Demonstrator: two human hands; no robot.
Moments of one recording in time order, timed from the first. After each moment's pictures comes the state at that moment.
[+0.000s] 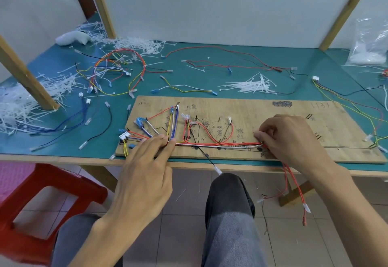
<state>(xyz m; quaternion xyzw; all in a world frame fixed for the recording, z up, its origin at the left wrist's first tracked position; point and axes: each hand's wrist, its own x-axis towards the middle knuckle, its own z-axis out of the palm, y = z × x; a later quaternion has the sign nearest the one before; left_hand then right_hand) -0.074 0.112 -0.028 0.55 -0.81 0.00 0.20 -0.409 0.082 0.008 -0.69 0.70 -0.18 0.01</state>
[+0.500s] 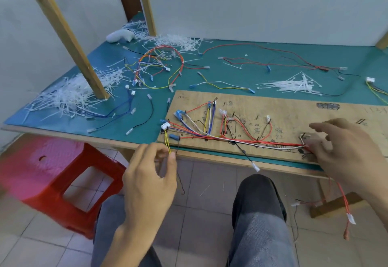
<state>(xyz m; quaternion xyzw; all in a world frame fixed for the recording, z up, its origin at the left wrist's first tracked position) -0.031 0.143 -0.032 0.64 -0.63 -0.04 0.44 -0.410 0.104 0.002 -0.65 0.75 -0.16 0.01</state>
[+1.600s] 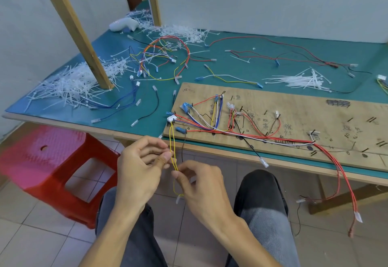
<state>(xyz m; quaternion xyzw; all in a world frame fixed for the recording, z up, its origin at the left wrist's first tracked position) 0.011 0.124 -0.060 0.57 -0.51 -0.36 0.53 -0.153 0.147 -0.068 -0.66 0.57 -0.33 0.35</state>
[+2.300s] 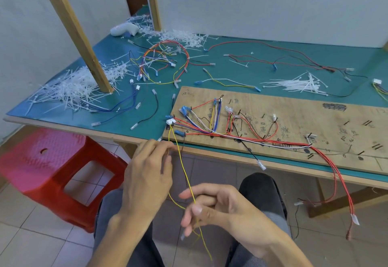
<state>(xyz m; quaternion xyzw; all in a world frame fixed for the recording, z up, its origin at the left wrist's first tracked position) -0.006 0.133 -0.047 0.62 -0.71 -0.02 0.35 -0.223 0.176 -0.043 -0.49 0.30 -0.28 0.77</state>
